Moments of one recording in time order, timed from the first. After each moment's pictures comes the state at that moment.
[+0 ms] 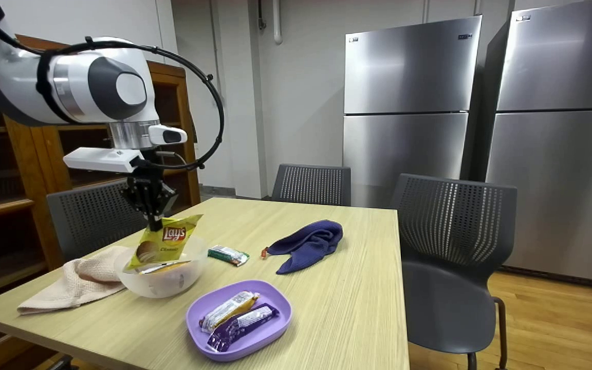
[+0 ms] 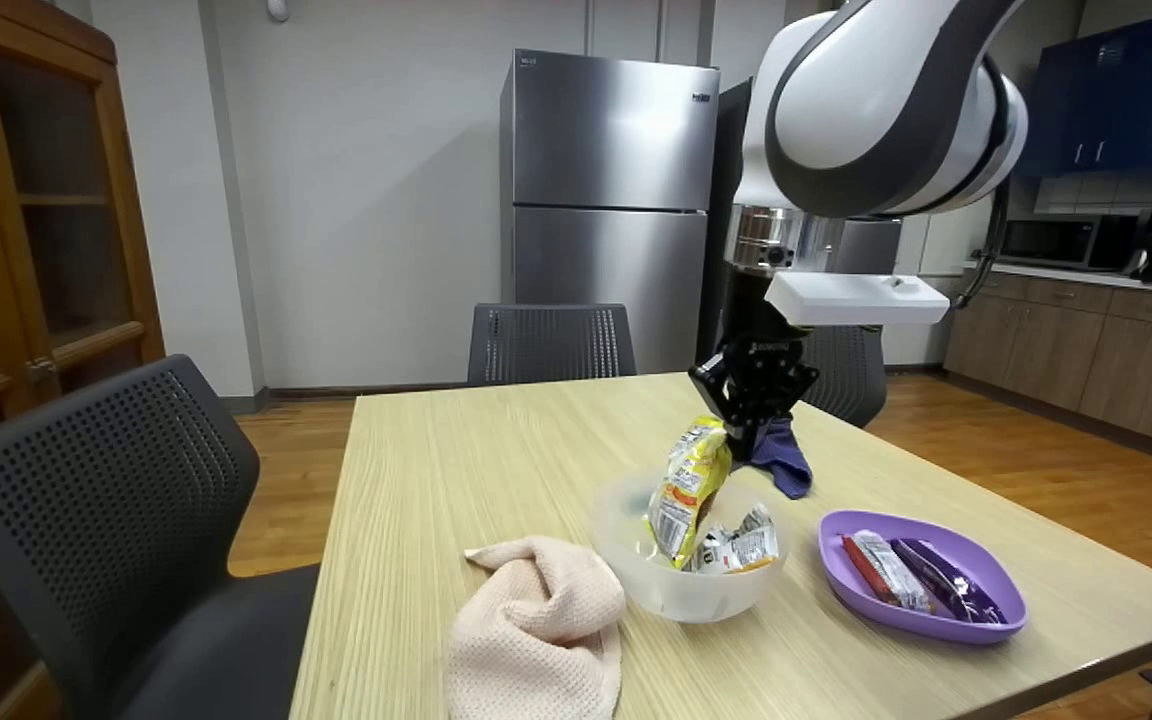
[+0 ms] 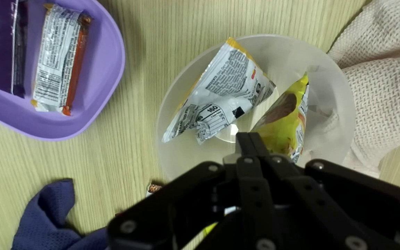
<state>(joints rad) 0.11 0.00 0.12 -2.56 -0.02 2.65 0.23</state>
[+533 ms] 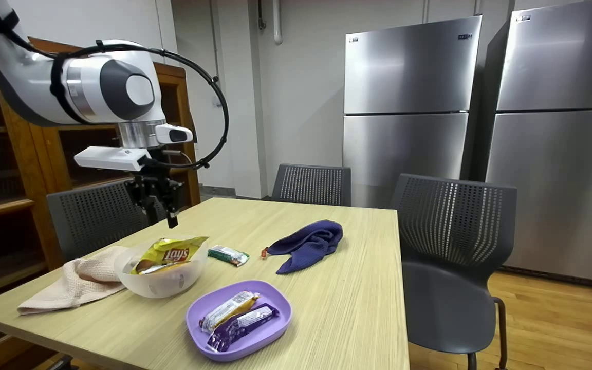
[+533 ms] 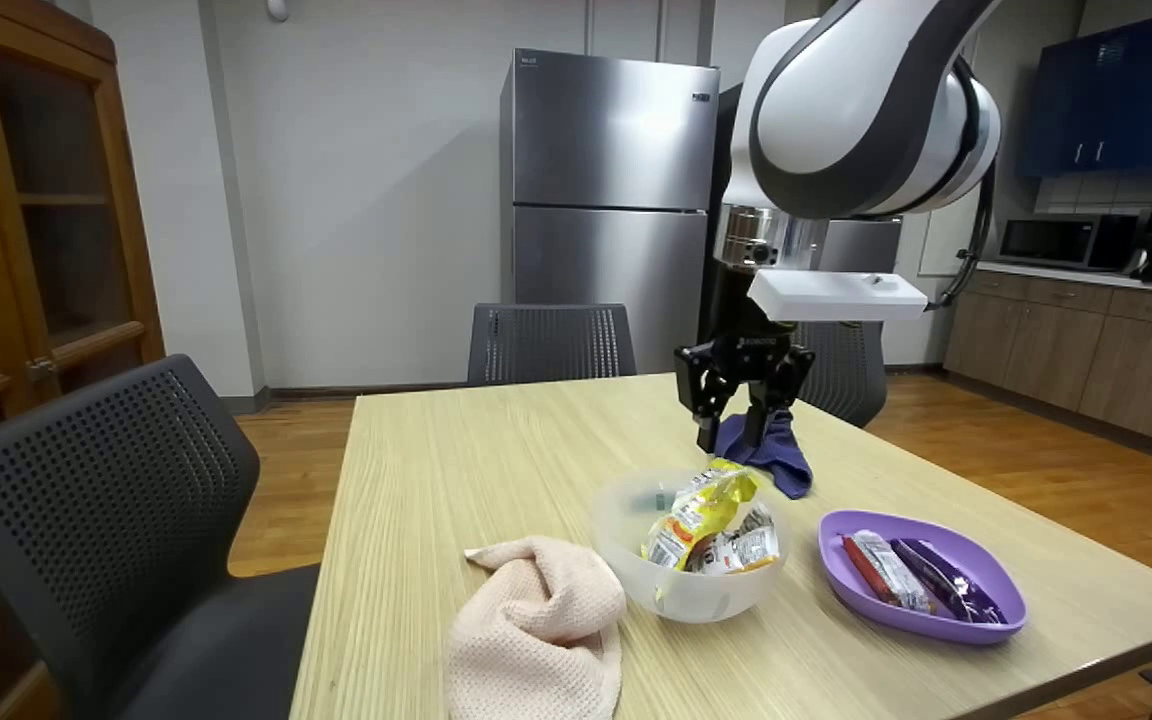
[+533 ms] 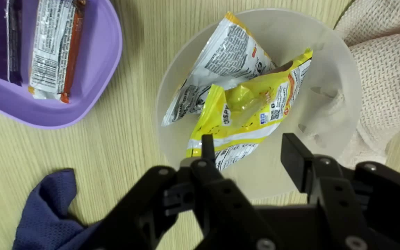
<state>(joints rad) 0.11 0.04 0.11 -2.52 -0.04 2.65 0.26</state>
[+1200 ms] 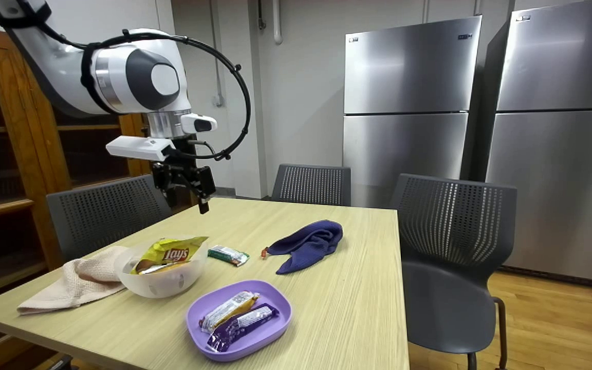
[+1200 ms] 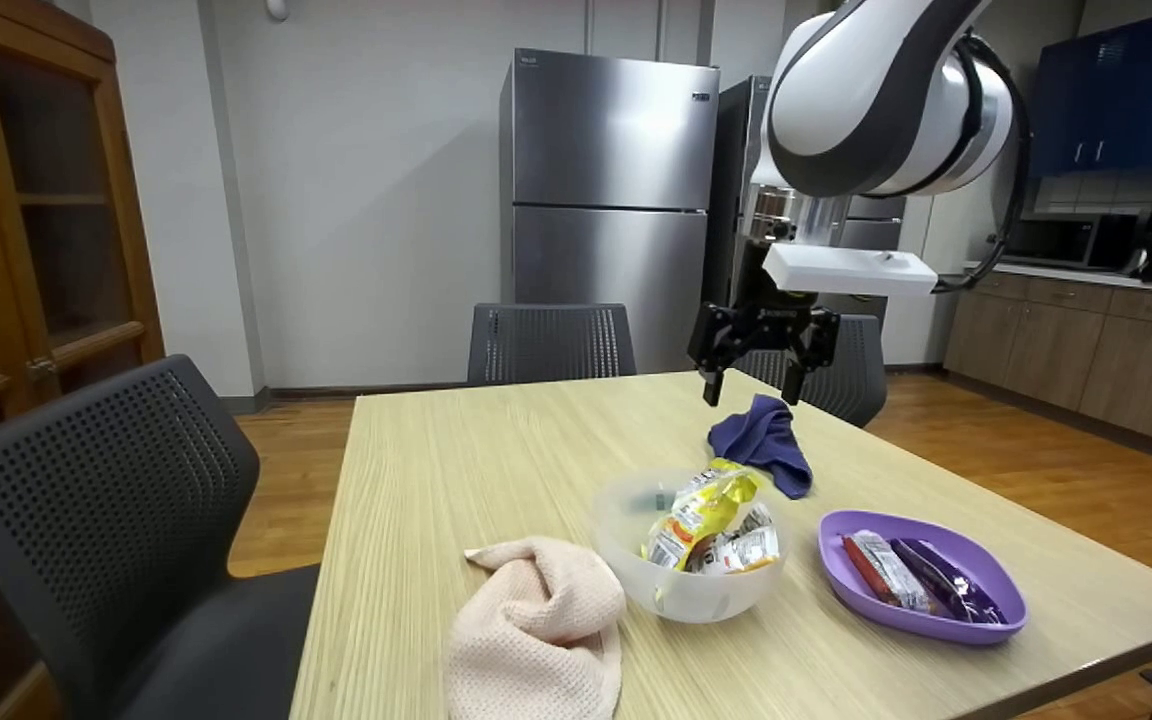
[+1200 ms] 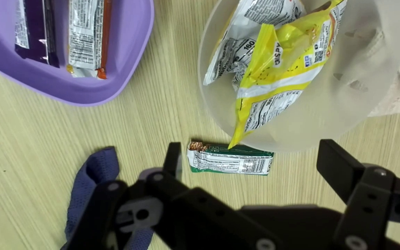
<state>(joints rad) 0.08 0.04 0.03 -2.47 -0.03 2.64 0.27</state>
